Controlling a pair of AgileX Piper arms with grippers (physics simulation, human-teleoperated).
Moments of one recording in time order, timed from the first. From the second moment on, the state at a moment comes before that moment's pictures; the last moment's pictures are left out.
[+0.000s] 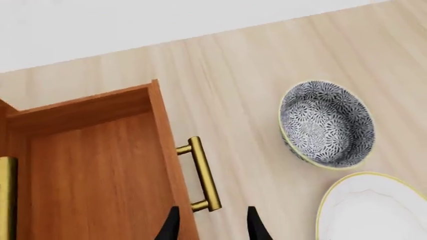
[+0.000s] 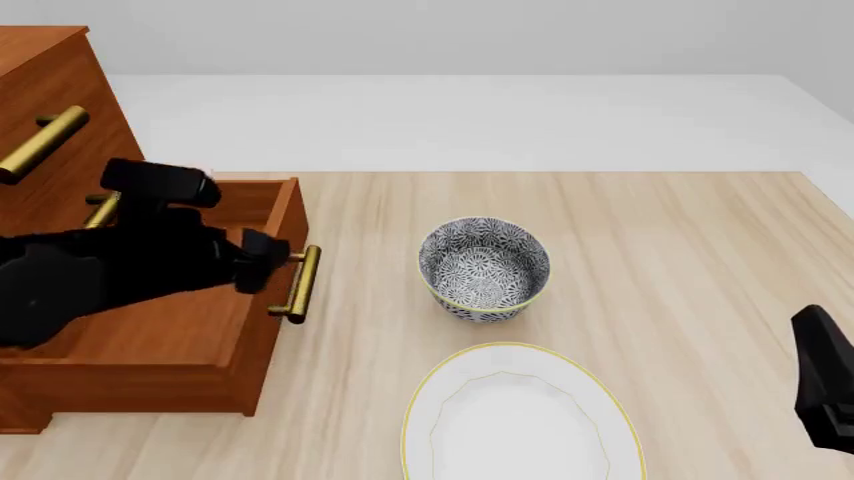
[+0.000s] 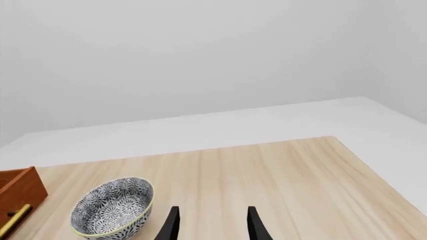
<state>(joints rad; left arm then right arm) -0.35 1.16 -0.66 0.19 -0.04 -0.04 0.00 -0.05 0.02 0.11</state>
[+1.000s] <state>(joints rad) -0.34 0.58 -0.76 0.45 0.02 0.04 0.00 -0.33 0.19 0.06</state>
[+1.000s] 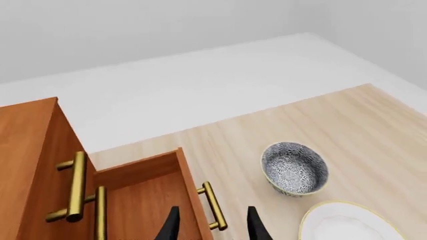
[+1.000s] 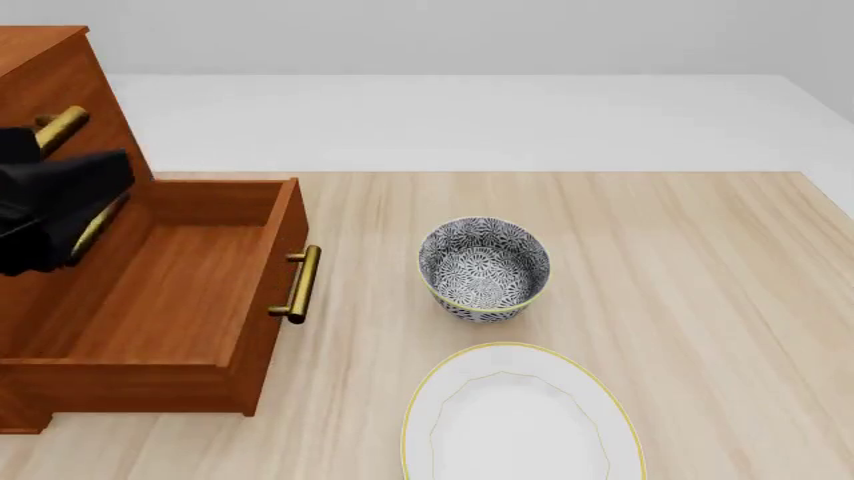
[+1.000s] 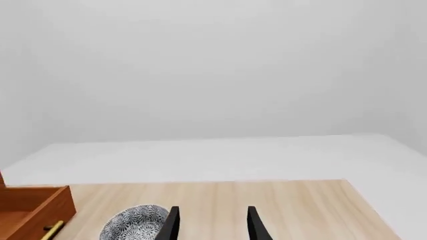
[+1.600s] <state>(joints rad) -0.38 0.25 -0.70 0.70 0.05 0.18 0.00 -0.70 0.60 -0.07</state>
